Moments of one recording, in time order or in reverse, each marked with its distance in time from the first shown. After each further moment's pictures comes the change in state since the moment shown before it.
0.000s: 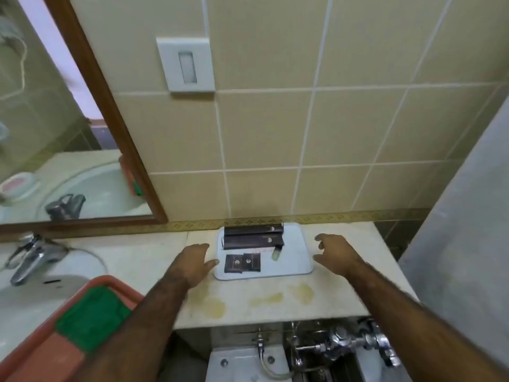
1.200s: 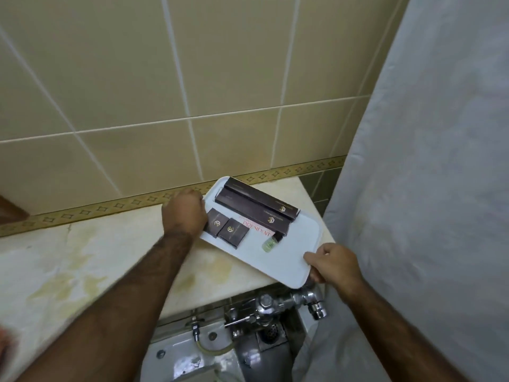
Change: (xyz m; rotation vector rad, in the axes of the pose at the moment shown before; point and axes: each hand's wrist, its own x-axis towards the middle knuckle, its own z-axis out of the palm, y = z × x) left_hand 0.090 0.211 0.091 0.012 0.385 0.152; right_hand -0.092 0.159 0.037 0.770 0.227 0.604
